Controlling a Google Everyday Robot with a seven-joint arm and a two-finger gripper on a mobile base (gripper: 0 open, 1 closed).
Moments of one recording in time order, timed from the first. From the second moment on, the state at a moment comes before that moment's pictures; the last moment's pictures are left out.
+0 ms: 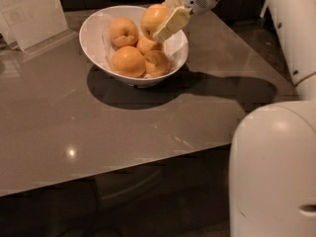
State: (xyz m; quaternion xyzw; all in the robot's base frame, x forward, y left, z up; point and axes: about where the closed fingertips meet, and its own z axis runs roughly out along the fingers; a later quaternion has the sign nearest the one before) arm 0.703 -0.010 0.975 -0.63 0.64 0.23 0.37
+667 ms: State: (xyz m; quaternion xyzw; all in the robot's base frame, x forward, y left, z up) arm 0.630 -0.041 0.988 -0.58 0.63 0.26 0.45
